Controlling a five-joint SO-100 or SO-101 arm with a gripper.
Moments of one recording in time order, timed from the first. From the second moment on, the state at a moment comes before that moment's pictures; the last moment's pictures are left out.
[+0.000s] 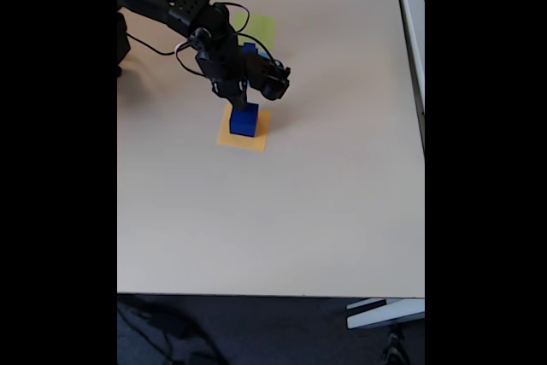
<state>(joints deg) 27.5 81.6 91.9 58.1 67.1</state>
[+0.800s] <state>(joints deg) 24.8 84.4 91.7 62.4 69.3</state>
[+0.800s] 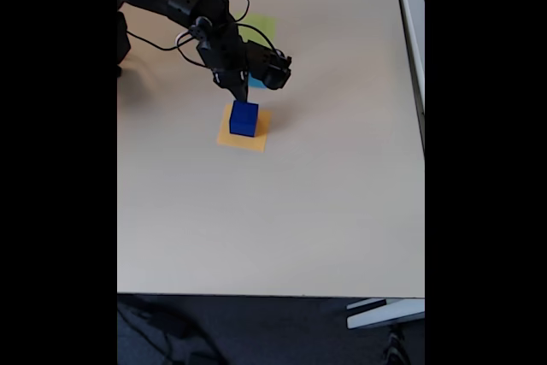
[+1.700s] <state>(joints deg) 9.8 86.0 82.0 72.3 90.5</state>
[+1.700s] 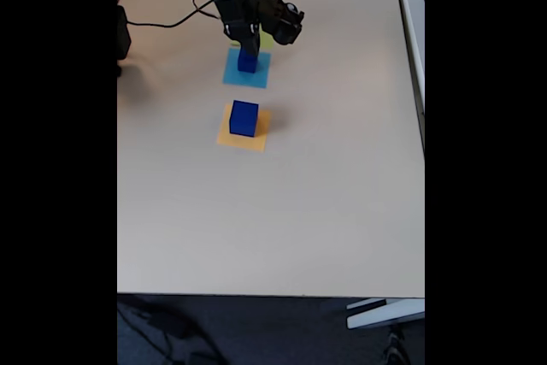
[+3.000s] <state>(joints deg) 3.8 91.5 99.4 59.5 98.3</state>
